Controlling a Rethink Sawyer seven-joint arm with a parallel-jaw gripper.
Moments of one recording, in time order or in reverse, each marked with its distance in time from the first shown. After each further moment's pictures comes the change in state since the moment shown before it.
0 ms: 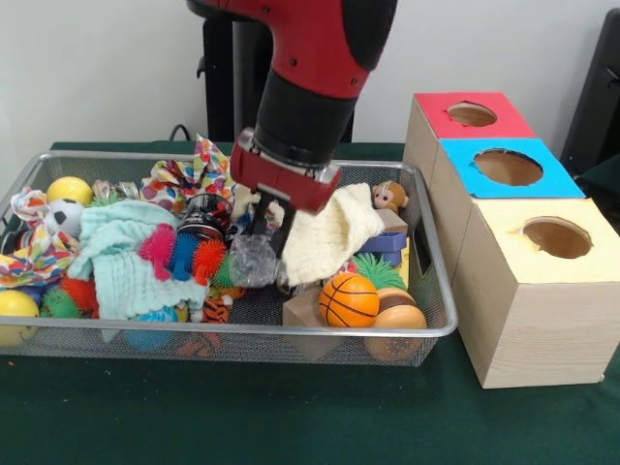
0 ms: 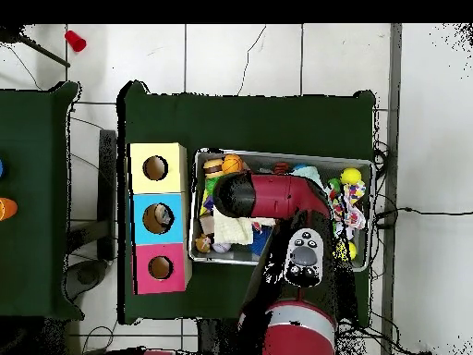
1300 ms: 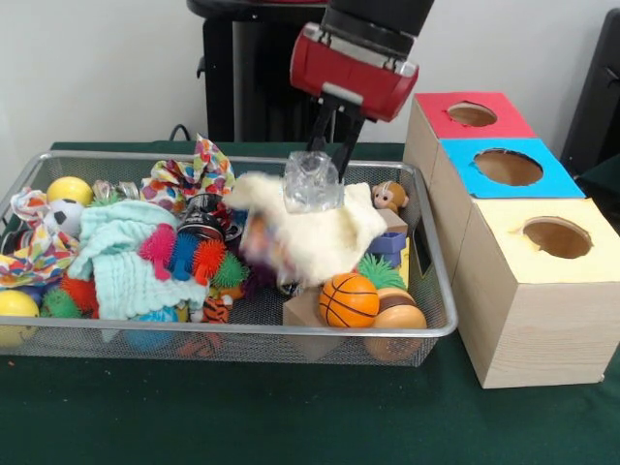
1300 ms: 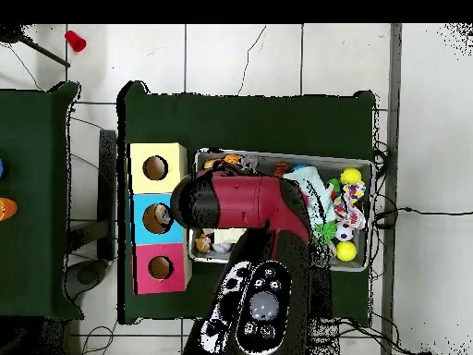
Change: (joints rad) arm 0.131 -0.182 -0.064 0.037 -0.003 0.016 0.000
